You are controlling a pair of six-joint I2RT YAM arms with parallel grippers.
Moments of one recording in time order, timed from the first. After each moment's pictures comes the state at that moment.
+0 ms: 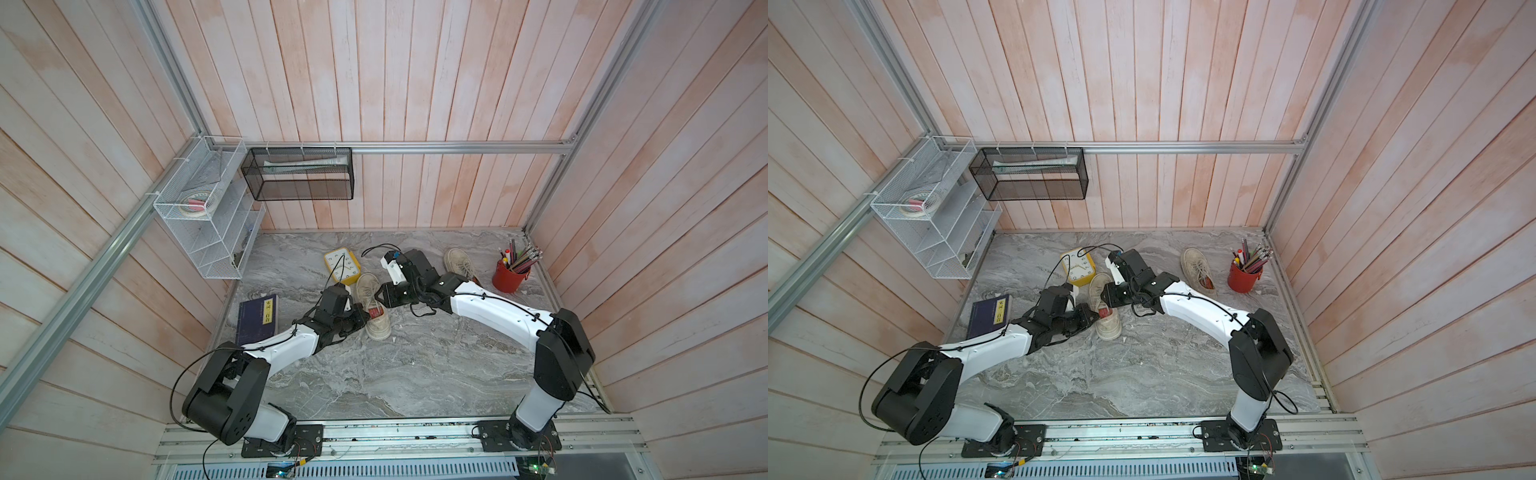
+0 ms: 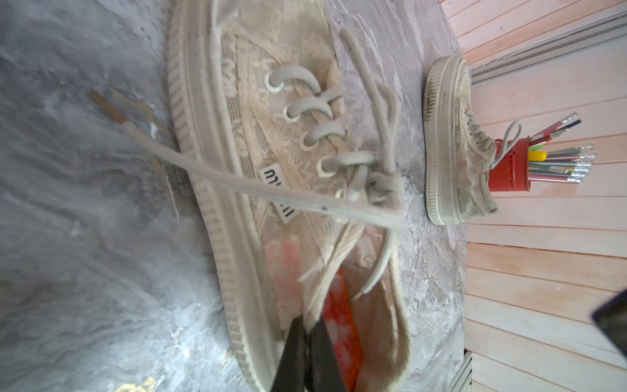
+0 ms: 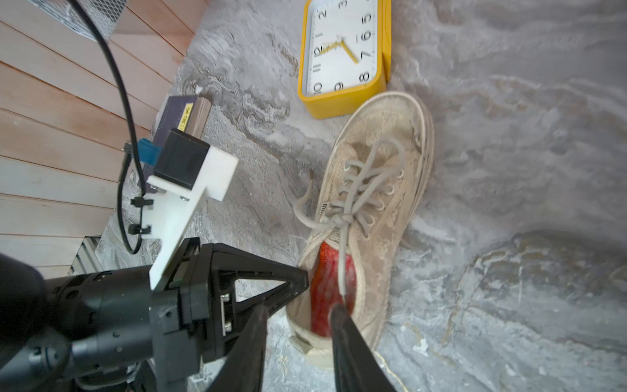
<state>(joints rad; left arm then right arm) -0.50 1.47 0.67 0.06 0.29 -0.86 0.80 1.74 1.38 -0.44 -0.21 0.48</state>
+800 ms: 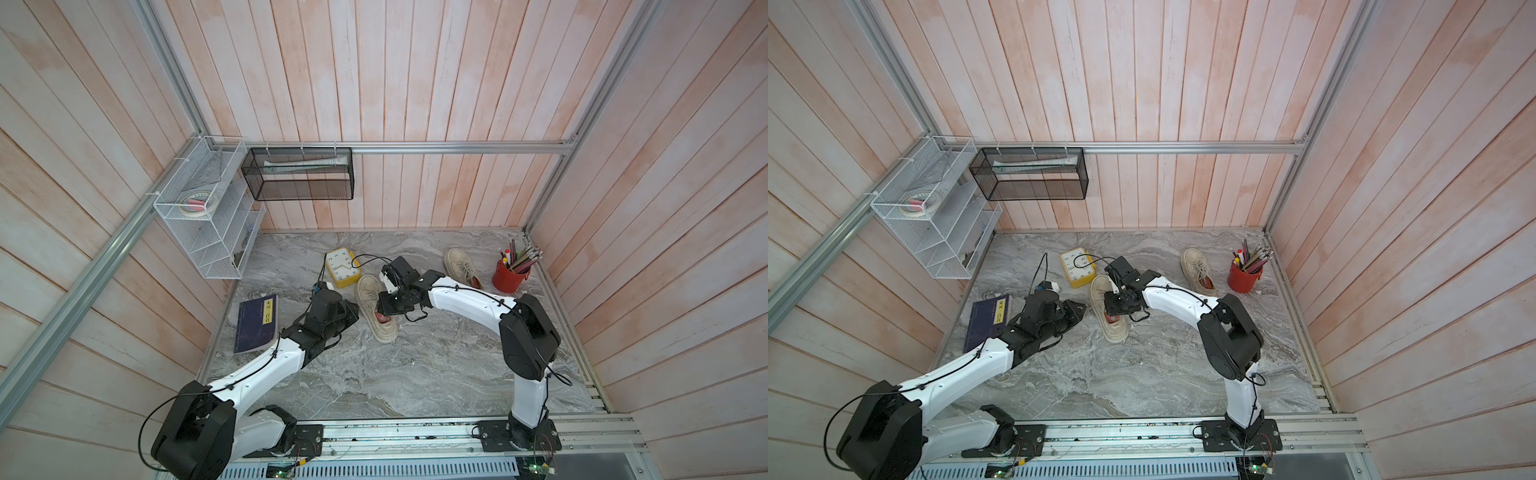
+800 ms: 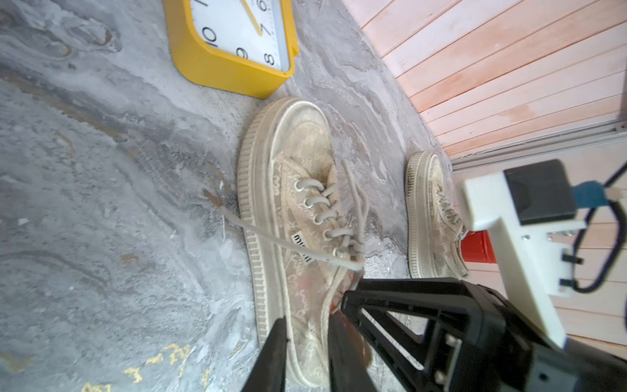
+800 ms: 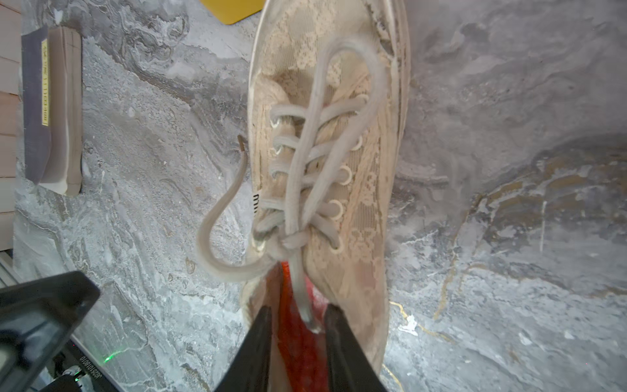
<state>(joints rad) -0.50 1.21 0.62 -0.06 0.02 -0.98 0.80 1.94 1.49 -0.60 -0.16 0.54</state>
